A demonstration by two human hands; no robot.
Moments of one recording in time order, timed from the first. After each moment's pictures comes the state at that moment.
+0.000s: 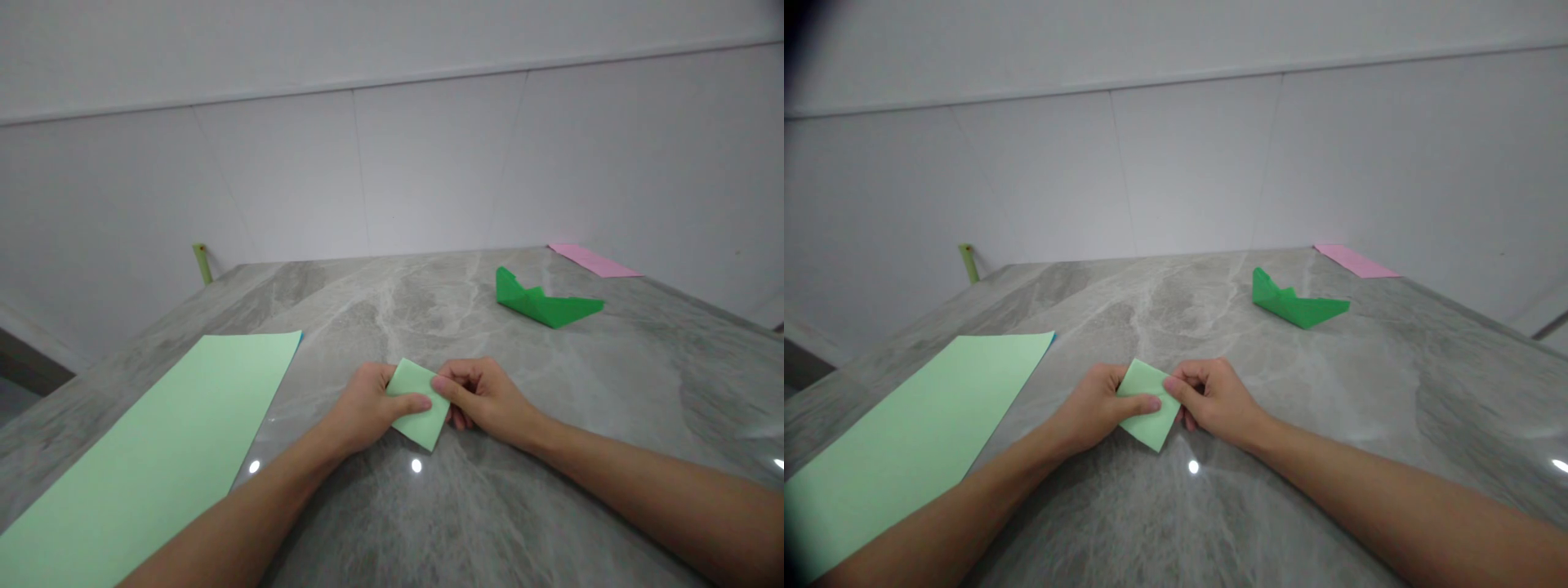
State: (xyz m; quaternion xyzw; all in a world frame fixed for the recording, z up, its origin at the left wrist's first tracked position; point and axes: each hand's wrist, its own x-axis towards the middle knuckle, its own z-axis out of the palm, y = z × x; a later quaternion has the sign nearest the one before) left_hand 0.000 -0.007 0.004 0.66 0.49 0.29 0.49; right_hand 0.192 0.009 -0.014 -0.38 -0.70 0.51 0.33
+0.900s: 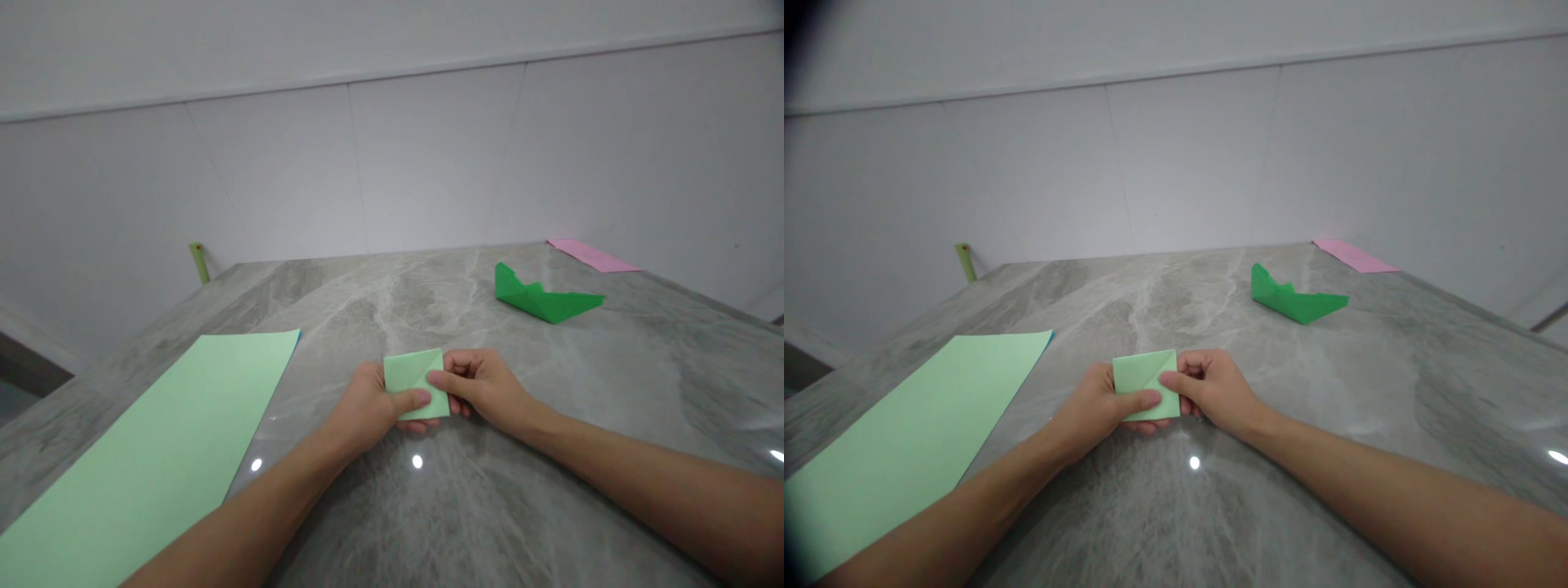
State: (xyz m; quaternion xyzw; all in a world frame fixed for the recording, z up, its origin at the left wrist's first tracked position) left_hand 0.012 -0.014 0.004 0.50 0.45 0.35 0.65; right_hand 0.190 0.016 -0.011 -0.40 -0.64 0.56 0.35
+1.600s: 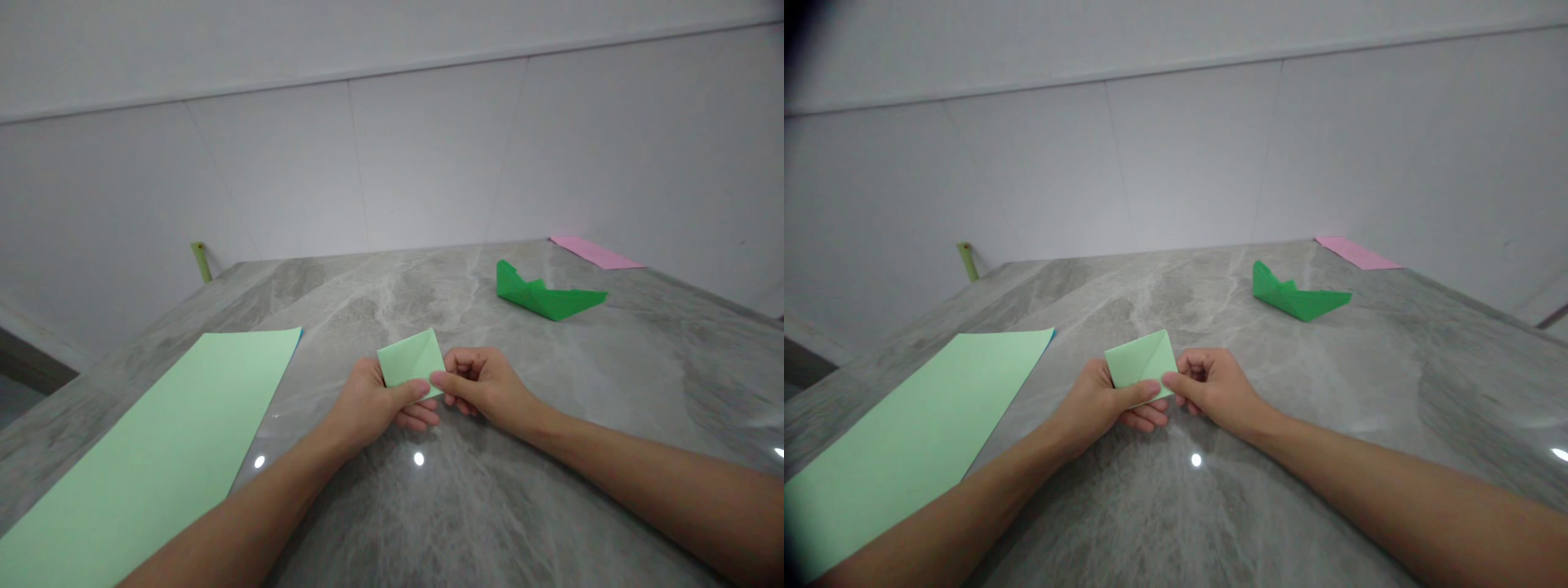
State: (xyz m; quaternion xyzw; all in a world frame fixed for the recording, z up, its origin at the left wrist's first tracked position) left_hand 0.012 -0.015 0.007 0.48 0.47 0.36 0.65; right_hand 0.190 0.010 -0.011 -0.40 -0.64 0.54 0.37
